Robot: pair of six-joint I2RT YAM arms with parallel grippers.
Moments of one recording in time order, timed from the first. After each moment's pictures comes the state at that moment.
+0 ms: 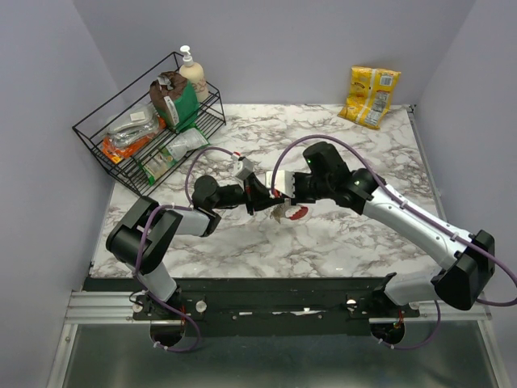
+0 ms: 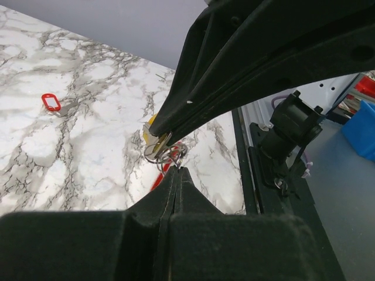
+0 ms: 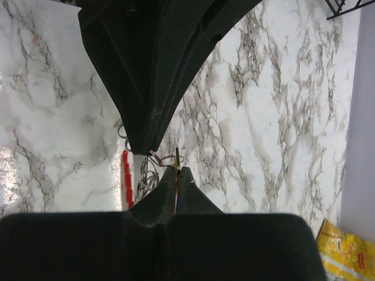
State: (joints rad) left arm -0.52 1.66 0.58 1.34 0.94 -0.55; right arm 0.76 1.36 1.23 -0.62 -0.24 -0.90
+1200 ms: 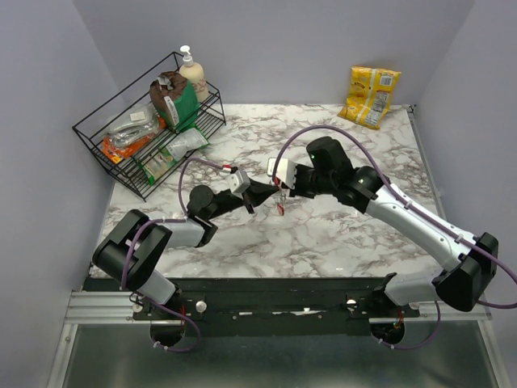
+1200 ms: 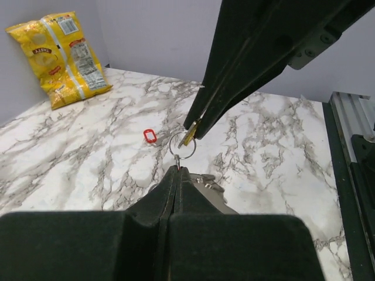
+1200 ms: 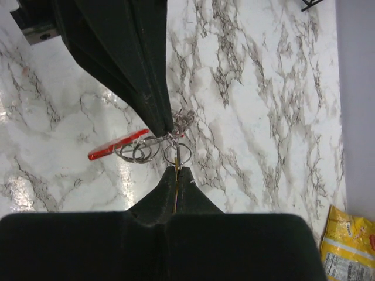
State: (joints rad) left arm -0.56 1.53 0.48 1.32 0.65 -0.18; right arm 0.76 1.34 1.25 -0.58 -0.21 -0.77
